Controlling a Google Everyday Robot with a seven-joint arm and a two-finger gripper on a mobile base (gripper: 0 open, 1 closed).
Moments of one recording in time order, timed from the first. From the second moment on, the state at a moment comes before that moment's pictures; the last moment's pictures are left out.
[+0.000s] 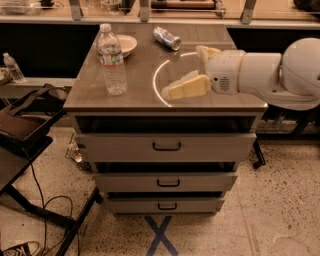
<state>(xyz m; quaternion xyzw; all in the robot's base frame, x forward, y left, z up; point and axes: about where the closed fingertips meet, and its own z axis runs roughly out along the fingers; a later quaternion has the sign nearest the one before) 0.598 -0.059 0.951 -0.42 0.66 0.27 0.56</state>
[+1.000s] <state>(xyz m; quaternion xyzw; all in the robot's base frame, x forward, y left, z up) 0.680 0.062 0.950 -0.43 0.58 0.36 0.59</state>
